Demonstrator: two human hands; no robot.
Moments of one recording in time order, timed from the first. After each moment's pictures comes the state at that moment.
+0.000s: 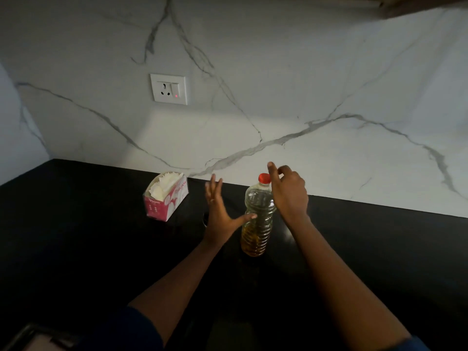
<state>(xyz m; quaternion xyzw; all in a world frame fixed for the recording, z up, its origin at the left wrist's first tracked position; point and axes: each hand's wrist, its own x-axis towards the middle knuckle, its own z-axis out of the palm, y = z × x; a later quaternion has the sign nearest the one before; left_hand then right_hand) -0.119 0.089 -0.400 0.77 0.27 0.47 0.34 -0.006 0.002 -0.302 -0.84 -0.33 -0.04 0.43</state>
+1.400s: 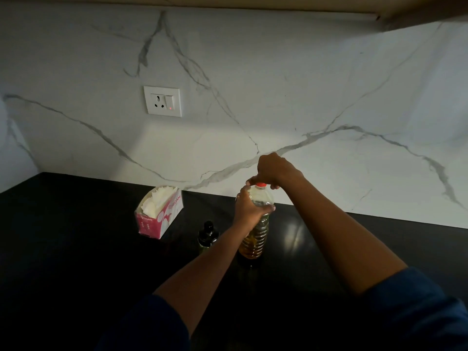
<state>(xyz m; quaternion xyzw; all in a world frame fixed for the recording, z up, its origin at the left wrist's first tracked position) -0.033 0.097 -0.349 0.70 0.37 0.28 0.54 0.040 0.071 -0.235 -0.85 -0.52 0.02 0.07</state>
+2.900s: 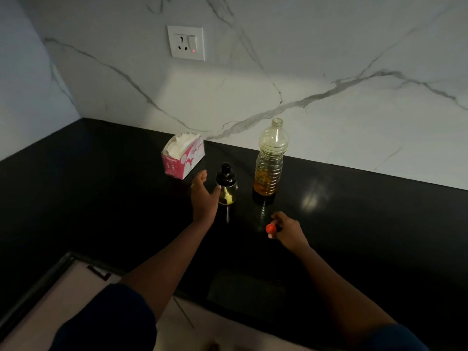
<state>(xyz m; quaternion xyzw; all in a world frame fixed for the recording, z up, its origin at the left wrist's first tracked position) -0.170 0.077 -0.426 0.62 0.53 0.44 0.38 0.000 -0.060 -0.479 -0.82 -0.42 0.30 0.25</state>
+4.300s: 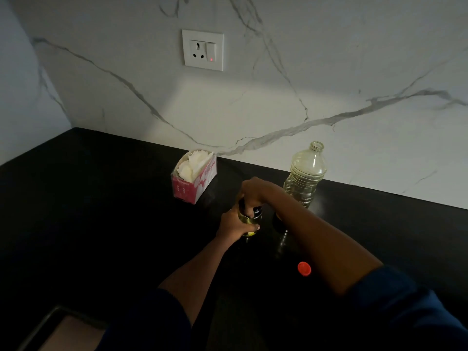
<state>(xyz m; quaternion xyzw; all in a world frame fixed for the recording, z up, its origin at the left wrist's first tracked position) -0.147 0.165 -0.481 0.73 0.45 0.17 0.49 -0.060 0.154 -0.360 -0.74 -0.62 0.22 -0.14</state>
